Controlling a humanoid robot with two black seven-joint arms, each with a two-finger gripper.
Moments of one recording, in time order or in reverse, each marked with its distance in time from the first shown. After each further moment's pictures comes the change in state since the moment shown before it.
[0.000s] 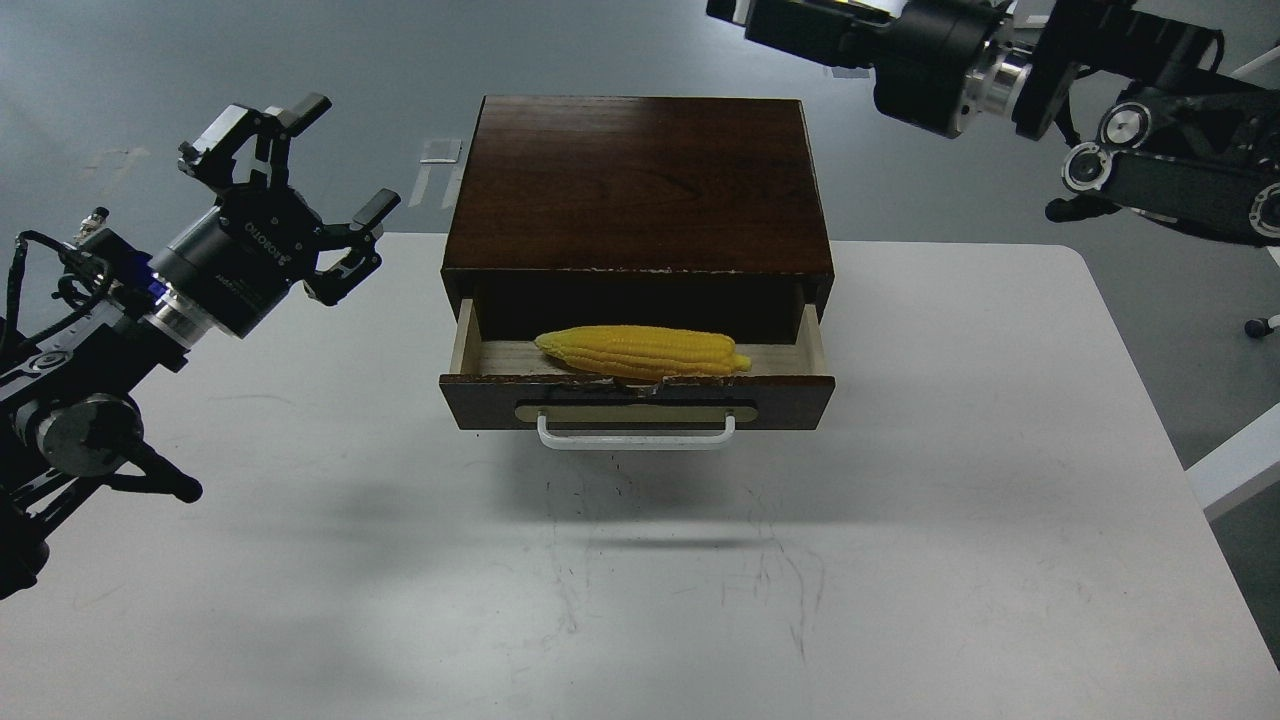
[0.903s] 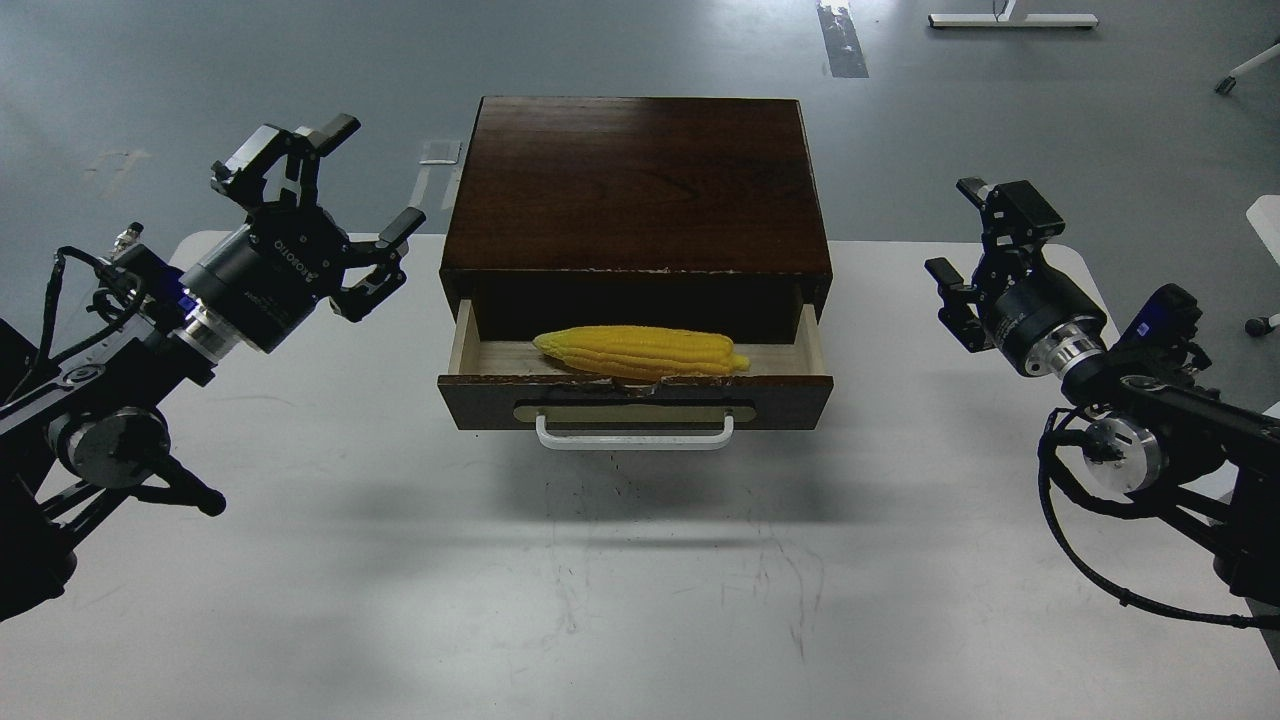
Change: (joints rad) left arm 0.023 -0.041 0.000 0.000 0.029 0.002 -0.001; right arm -0.876 -0.010 0.652 -0.090 0.551 0.107 0.000
